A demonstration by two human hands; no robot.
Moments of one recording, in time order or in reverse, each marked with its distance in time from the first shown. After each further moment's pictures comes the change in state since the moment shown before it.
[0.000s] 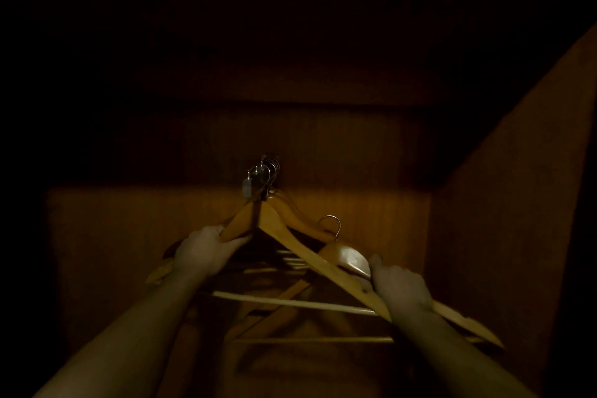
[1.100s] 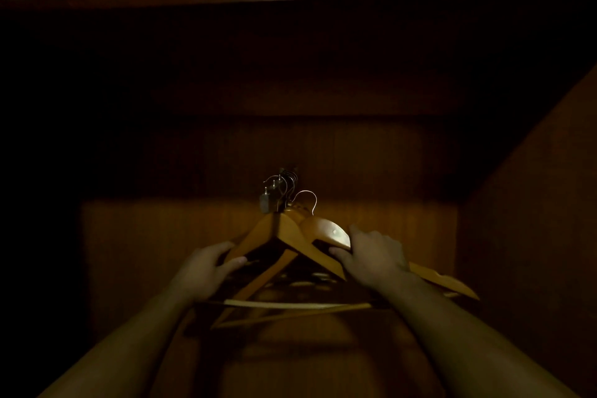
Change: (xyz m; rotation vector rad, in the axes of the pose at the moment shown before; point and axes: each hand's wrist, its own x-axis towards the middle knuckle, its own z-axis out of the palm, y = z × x) left_hand -0.011 -0.034 -0.027 -0.113 -0.097 0.220; right_hand 0.053 -0.054 -0.047 0.107 0.148 -0.138
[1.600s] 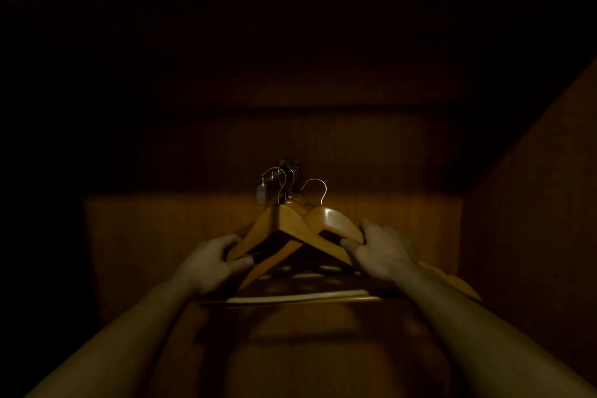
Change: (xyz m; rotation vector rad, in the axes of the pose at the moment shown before) left_hand -0.001 0.017 -0.001 0.023 -0.087 -0.065; right_hand 0.005 0.020 0.011 0.279 -0.134 0.095
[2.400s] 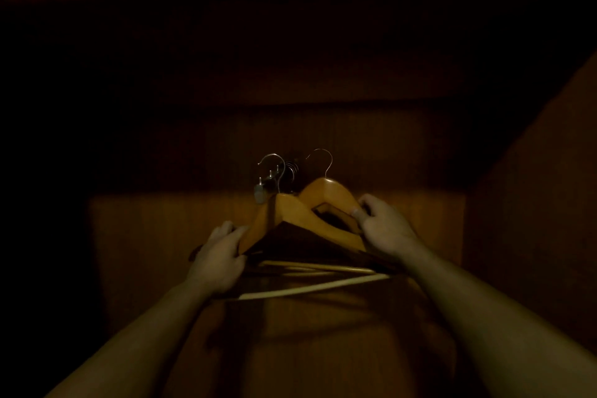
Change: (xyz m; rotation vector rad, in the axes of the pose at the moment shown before) left_hand 0.001 0.017 0.015 0.232 0.202 0.083; right_hand 0.011 -0.006 -0.027 0.437 0.043 -0.041
